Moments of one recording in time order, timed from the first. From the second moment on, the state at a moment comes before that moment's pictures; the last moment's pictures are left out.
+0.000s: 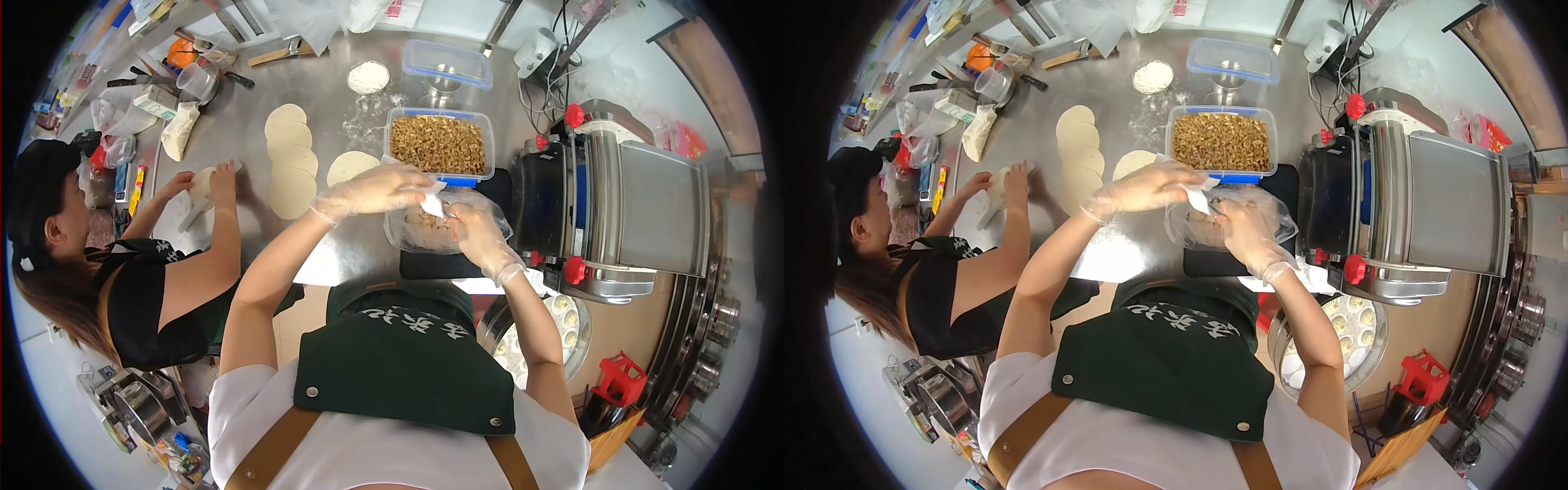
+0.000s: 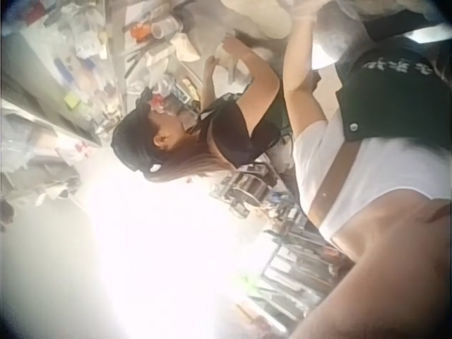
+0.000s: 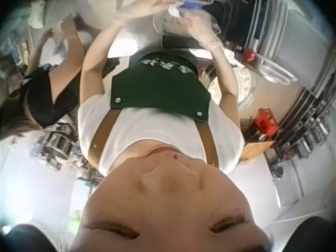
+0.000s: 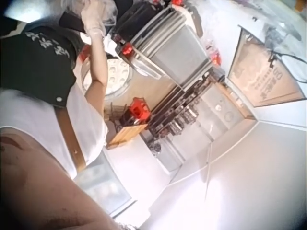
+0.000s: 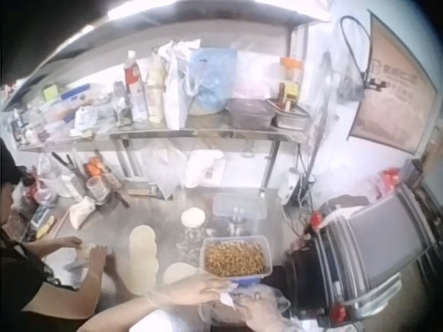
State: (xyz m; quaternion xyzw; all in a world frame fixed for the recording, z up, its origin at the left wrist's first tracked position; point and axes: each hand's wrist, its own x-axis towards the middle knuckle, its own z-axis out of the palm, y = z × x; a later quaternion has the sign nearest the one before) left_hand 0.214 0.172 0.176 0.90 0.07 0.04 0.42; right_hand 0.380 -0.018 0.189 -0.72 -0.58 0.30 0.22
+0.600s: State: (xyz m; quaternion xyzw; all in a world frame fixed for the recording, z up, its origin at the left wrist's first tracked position) left_hand 0.231 0.172 0.158 0.96 0.00 0.24 0.12; right_hand 0.339 -0.031 0.151 -0.76 -0.47 0.27 0.37
